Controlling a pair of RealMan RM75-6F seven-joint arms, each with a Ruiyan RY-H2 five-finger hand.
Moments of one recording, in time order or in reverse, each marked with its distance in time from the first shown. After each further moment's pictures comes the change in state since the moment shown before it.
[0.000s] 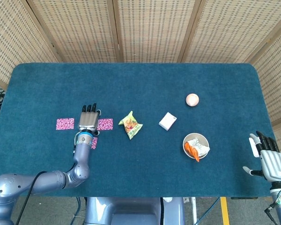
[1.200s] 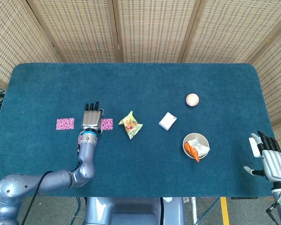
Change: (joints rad) left arm -0.022 -0.052 -0.038 0.050 0.004 0.019 0.026; right arm 0.000 0.005 0.000 0.004 0.000 0.000 0.020
